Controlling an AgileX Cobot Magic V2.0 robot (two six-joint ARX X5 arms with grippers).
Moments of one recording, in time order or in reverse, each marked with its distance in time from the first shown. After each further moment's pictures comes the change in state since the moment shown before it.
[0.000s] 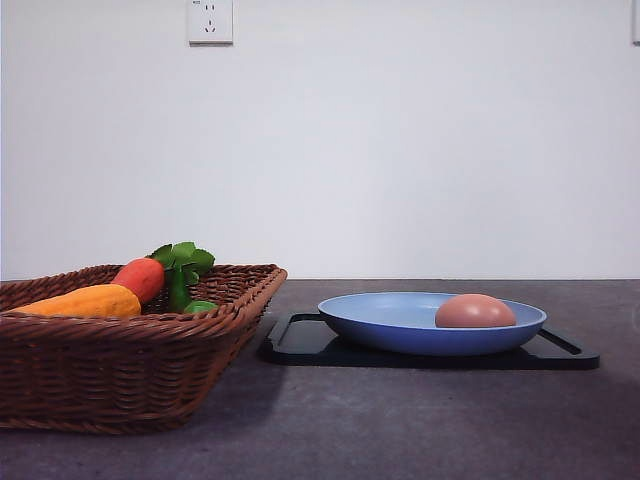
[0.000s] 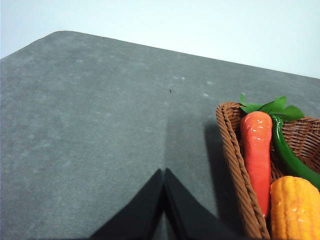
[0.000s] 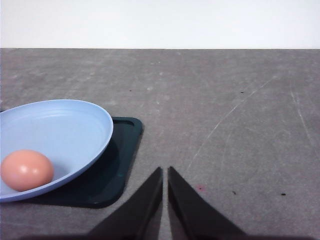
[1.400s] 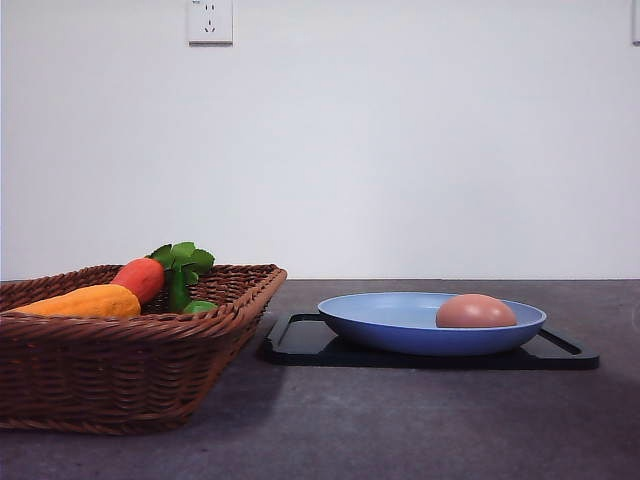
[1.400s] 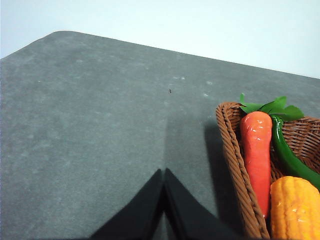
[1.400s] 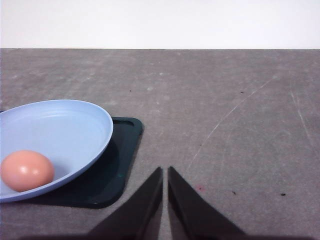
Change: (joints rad) left_arx 0.000 0.000 0.000 0.000 0.000 0.000; right_arx 0.000 0.000 0.000 0.000 0.000 0.000
